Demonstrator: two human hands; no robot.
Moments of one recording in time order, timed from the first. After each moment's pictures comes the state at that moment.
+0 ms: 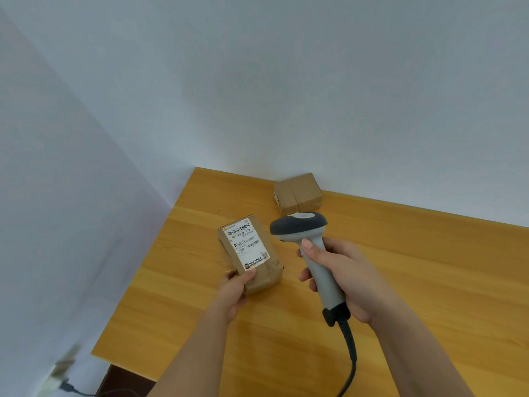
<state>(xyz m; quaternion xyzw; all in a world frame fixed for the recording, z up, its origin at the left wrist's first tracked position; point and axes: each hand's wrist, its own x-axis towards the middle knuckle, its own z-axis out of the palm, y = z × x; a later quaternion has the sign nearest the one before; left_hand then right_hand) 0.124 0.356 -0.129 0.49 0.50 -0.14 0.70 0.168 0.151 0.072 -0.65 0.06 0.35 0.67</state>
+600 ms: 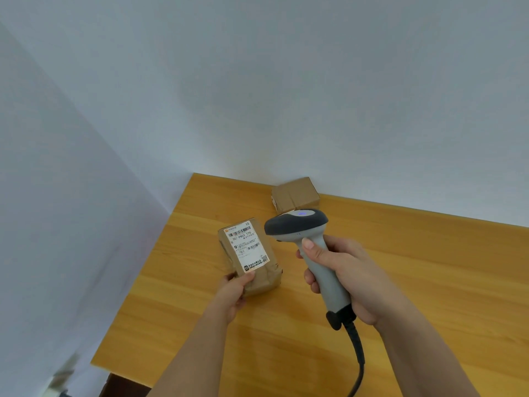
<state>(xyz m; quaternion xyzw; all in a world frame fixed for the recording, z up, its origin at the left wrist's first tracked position) 0.129 0.364 -0.131 0.51 0.50 -0.15 0.69 0.165 0.150 0.094 -0.65 0.03 0.34 0.68</state>
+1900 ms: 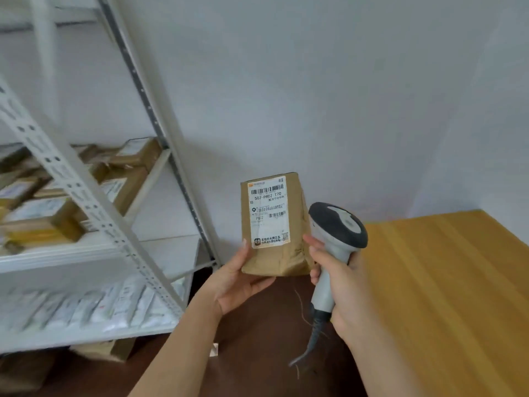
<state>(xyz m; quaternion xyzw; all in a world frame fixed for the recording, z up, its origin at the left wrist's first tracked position) -0.410 0.243 0.077 0.30 0.40 0.37 0.78 -0.230 0.175 0.131 -0.49 -0.23 0.55 0.64</state>
